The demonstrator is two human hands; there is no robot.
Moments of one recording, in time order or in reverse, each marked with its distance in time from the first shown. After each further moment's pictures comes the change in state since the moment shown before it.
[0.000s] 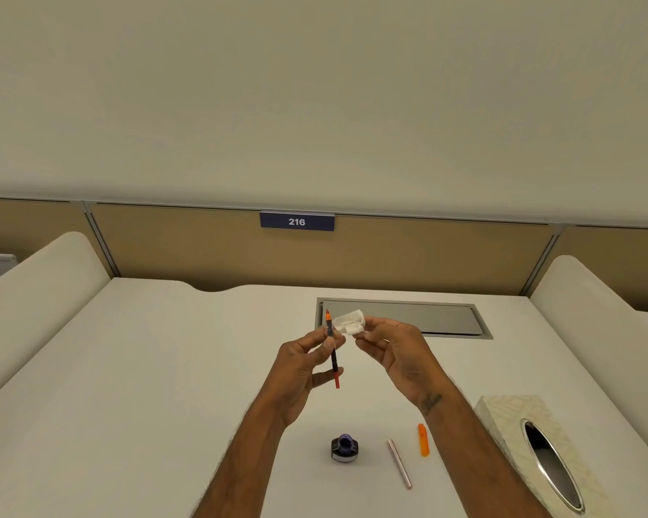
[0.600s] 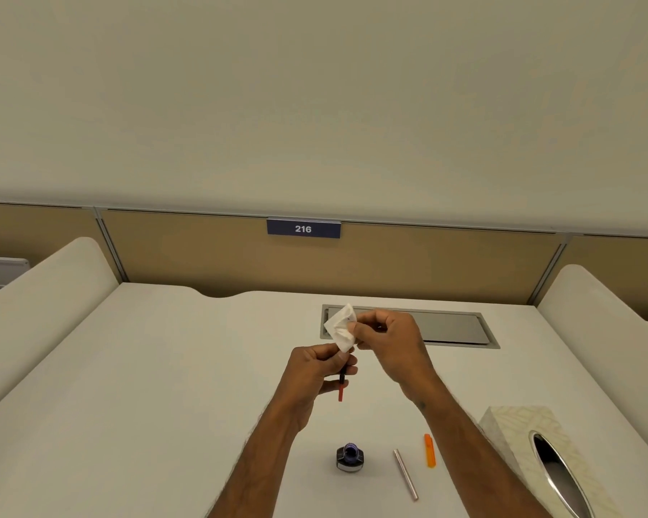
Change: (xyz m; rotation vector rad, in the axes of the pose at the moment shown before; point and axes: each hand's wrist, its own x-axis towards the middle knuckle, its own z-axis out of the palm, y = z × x) left_hand 0.001 0.000 0.005 0.226 0.066 -0.012; right_hand -0.002 -0.014 0.026 -0.569 0.089 -0.292
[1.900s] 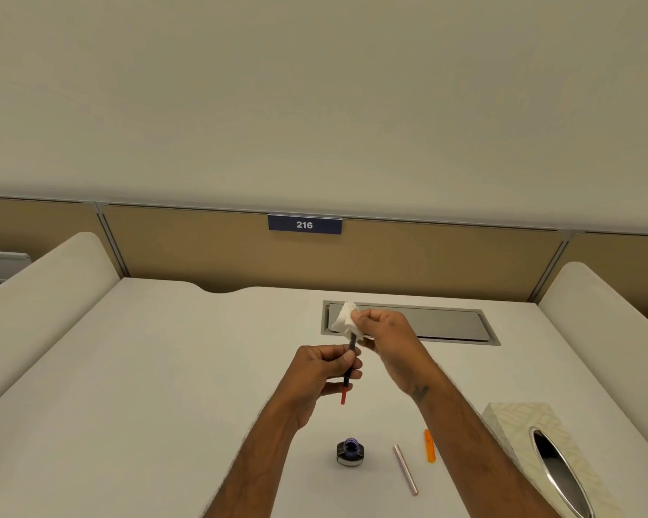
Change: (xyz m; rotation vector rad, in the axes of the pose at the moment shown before) left_hand -0.004 -0.001 -0.001 0.003 -0.091 -0.038; right_hand 0.007 0.001 0.005 0.159 -0.135 0.185
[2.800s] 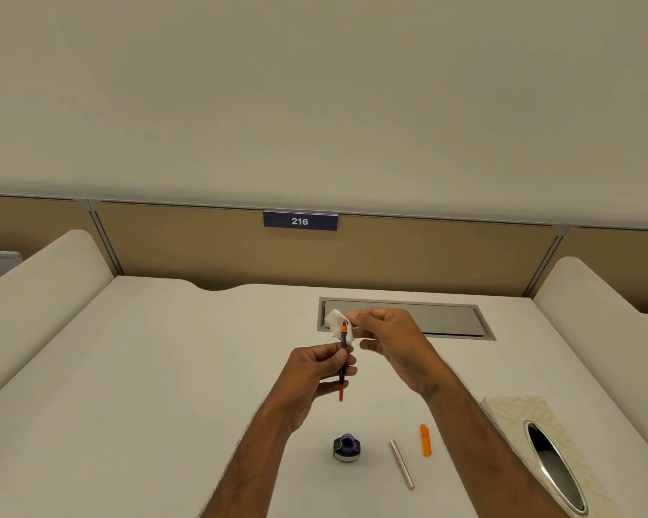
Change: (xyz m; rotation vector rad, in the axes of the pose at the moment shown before) left_hand 0.002 -0.010 -0.002 -0.047 0.008 -0.010; right_hand -0.004 0.003 -0.016 -0.007 -0.041 -0.032
